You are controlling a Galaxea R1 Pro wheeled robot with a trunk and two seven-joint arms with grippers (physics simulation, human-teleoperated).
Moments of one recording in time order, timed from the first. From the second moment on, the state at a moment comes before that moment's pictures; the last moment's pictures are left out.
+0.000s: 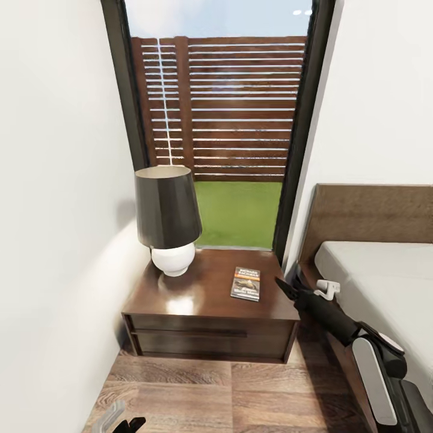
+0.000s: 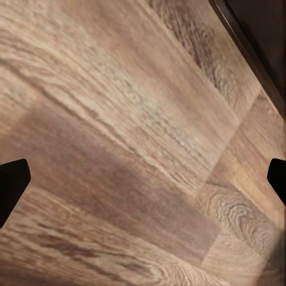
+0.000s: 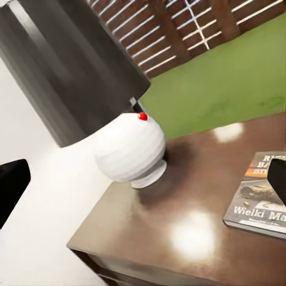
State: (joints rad) left arm -0.02 0.07 0.09 -1.03 0.83 0.54 0.07; right arm -0.27 -0.05 -0.22 -1.61 -0.49 0.56 0.55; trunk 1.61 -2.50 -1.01
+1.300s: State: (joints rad) left arm -0.04 0.07 0.09 -1.06 0.86 0.53 0.08; right arm -0.26 -0.04 -0.21 -1.59 -0.35 0.54 0.65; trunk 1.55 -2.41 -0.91
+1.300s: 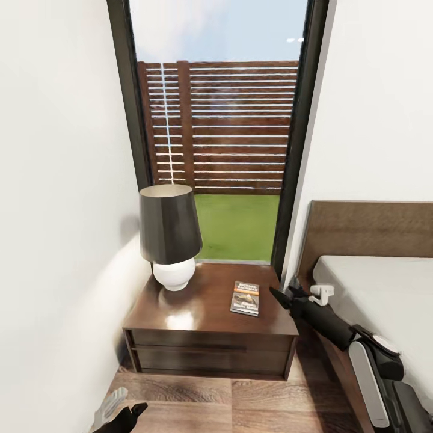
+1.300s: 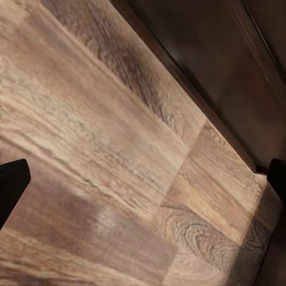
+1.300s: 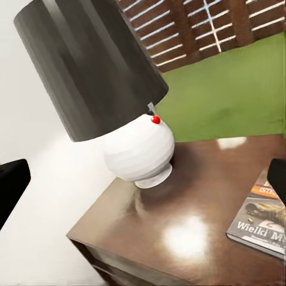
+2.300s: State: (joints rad) left arm -0.04 0.07 0.09 -1.05 0.86 0.53 0.08; right arm -0.21 -0.05 -0.19 -1.52 -0.32 0.53 0.65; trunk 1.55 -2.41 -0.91
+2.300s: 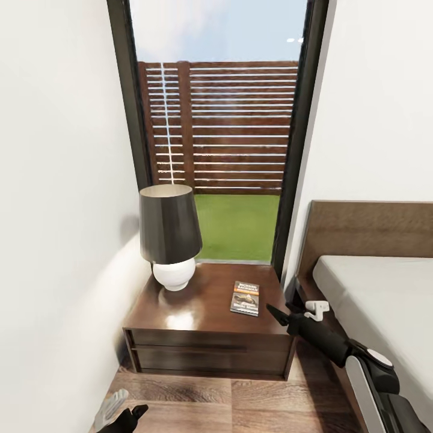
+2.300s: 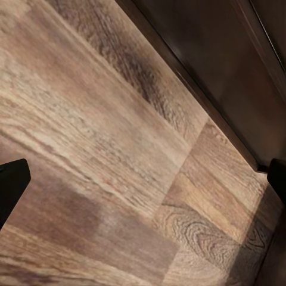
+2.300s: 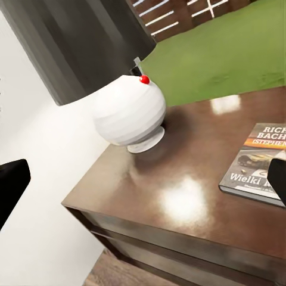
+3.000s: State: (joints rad) left arm -0.04 0.07 0.09 -1.05 0.86 0.53 0.08; right arm -0.19 -0.03 -0.19 -1.42 -0.32 0.54 0.64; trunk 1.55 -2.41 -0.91
